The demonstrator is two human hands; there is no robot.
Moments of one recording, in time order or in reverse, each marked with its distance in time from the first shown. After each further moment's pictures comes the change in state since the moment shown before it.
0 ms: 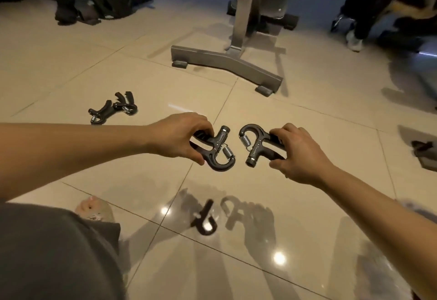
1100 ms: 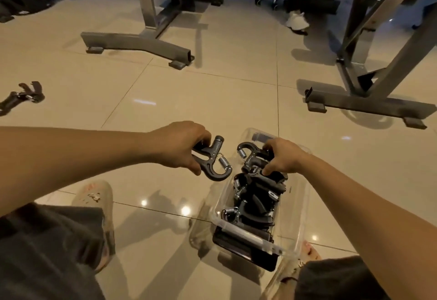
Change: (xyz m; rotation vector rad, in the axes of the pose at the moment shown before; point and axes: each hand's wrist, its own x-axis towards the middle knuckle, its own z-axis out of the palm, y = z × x) left_hand 0.113 0.418 0.120 0.162 -0.208 0.058; right_hand -0.250 0.346 -0.049 0.184 -0.325 0.318
